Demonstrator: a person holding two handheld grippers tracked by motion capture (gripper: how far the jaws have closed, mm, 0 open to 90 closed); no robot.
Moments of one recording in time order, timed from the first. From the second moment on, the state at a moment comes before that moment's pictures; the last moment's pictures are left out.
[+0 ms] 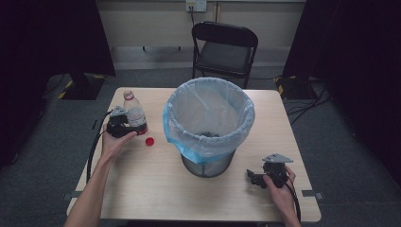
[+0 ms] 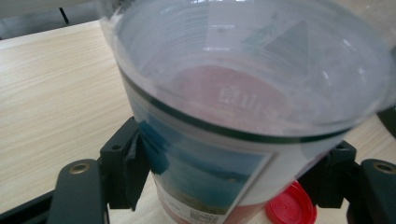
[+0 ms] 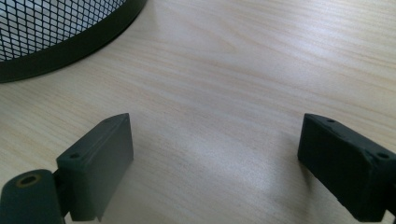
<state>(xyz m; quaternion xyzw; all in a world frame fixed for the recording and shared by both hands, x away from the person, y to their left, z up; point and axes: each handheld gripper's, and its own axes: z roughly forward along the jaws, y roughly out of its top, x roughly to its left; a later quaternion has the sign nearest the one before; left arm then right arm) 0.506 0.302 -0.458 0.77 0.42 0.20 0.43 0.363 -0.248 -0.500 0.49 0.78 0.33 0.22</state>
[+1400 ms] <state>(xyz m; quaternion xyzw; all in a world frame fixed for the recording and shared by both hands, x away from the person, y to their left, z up) 0.464 0.297 -0.403 0.73 0.38 0.18 0.54 0.362 -0.248 -0.500 0.49 0.78 0.33 0.22</state>
